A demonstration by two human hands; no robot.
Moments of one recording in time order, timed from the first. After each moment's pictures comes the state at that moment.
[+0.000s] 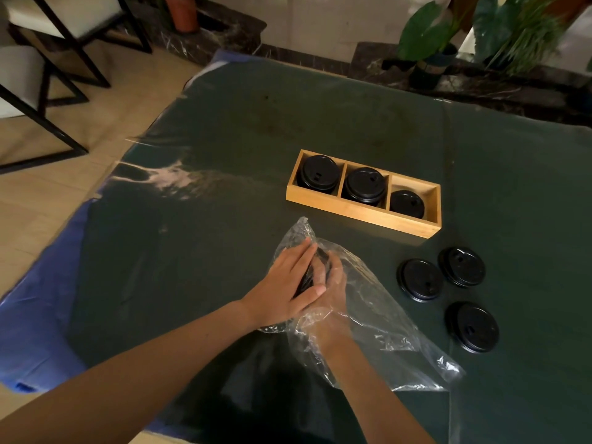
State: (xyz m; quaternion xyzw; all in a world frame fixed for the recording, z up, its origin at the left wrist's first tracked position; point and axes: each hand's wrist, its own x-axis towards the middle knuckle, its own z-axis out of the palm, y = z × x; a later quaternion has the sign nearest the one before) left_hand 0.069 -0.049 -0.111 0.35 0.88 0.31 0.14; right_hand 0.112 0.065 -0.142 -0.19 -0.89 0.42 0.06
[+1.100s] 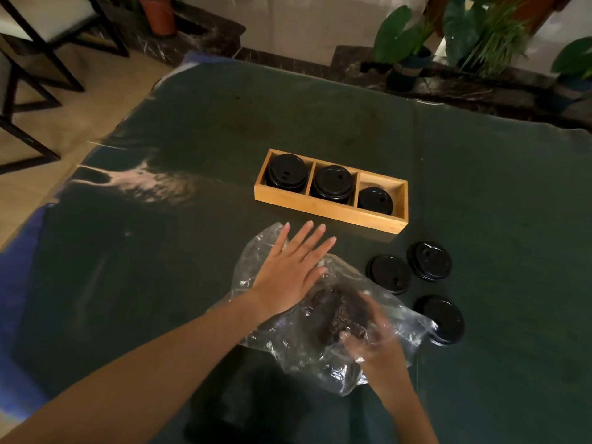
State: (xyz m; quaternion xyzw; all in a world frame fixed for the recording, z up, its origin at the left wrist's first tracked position) left_hand 0.061 0.025 -0.118 0.40 0.91 0.08 -0.03; right_hand 0.215 0.176 -0.121 -0.23 -0.76 0.61 -0.03
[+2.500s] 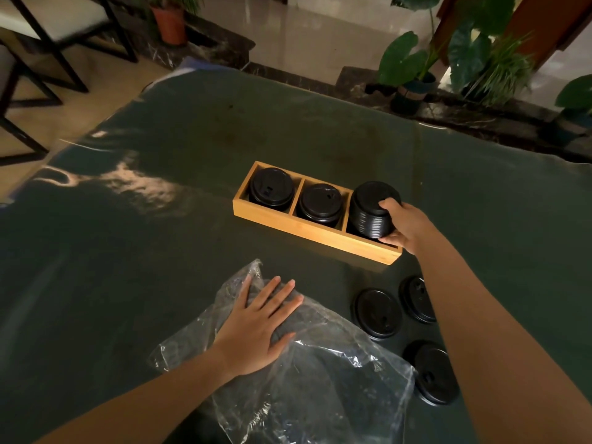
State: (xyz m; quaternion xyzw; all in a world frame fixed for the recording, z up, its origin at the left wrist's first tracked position) left_hand 0.077 0.026 -0.184 0.37 0.93 0.03 0.04; right_hand -0.034 0.325 -0.081 -0.37 -0.70 0.61 -0.07
